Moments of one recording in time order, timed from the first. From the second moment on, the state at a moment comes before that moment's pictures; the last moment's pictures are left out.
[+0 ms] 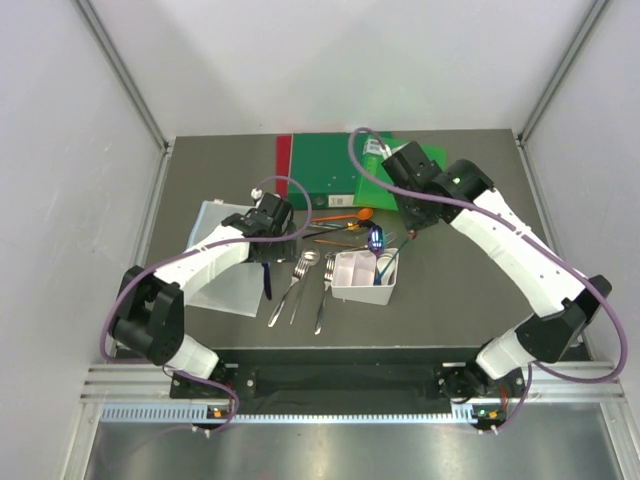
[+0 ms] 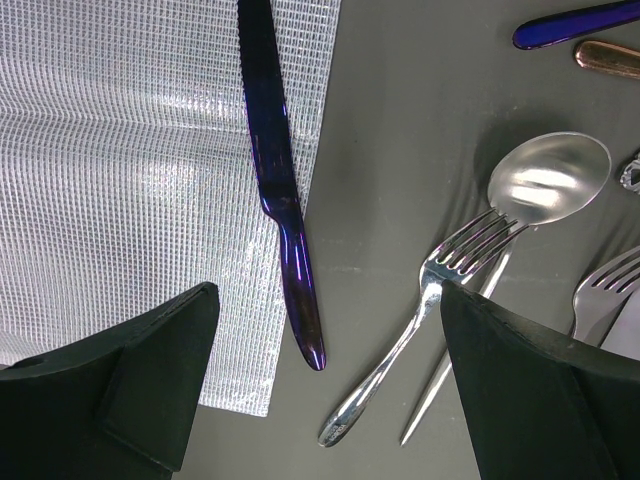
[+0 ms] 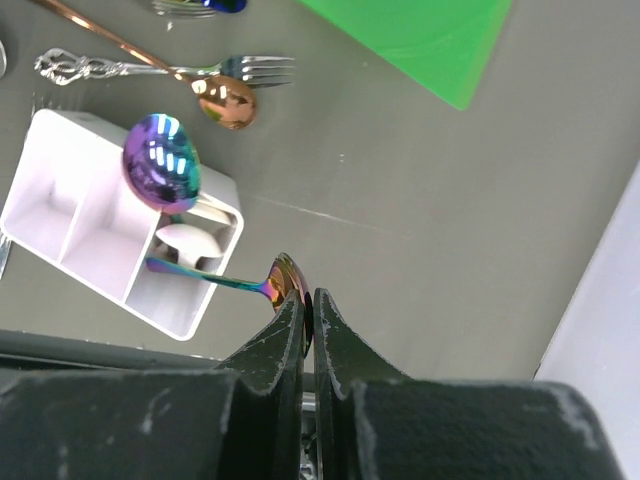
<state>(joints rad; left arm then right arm) -0.50 1.50 1.03 -0.65 -0.28 -0.47 0.70 1.50 1.73 -1.30 0.40 0.25</state>
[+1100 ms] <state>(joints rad) -0.50 1.50 1.03 -0.65 -0.28 -0.47 0.78 1.58 1.59 -1.13 0.39 0.26</state>
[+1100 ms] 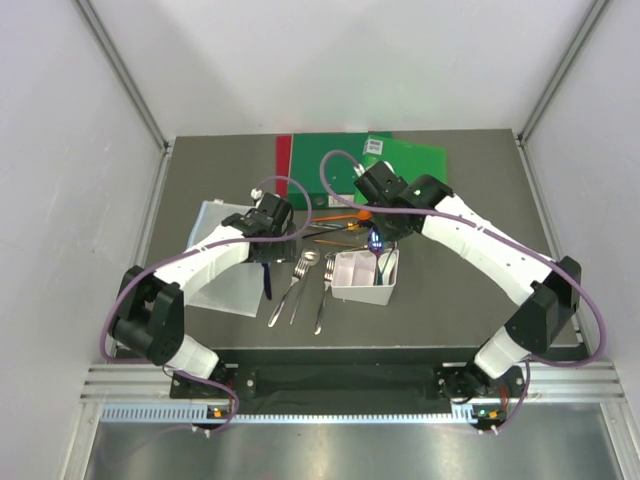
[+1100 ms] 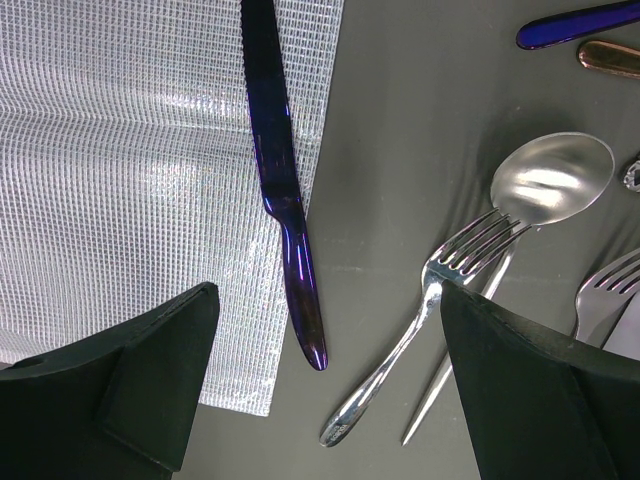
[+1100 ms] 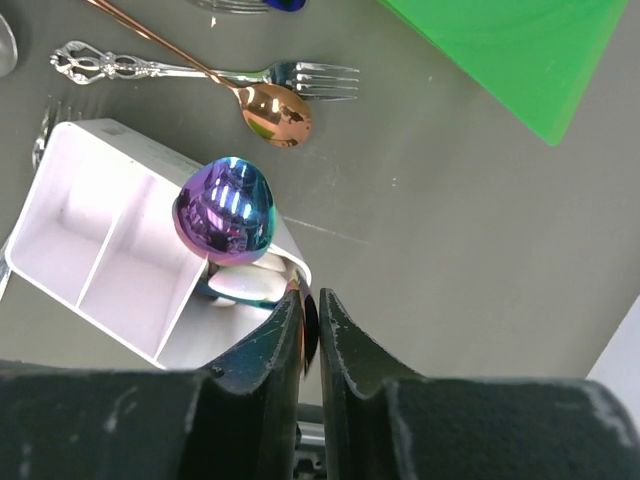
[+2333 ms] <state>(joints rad) -0.50 1.50 1.03 -0.65 -0.29 -0.47 0.80 1.50 1.48 -1.04 0.40 0.32</state>
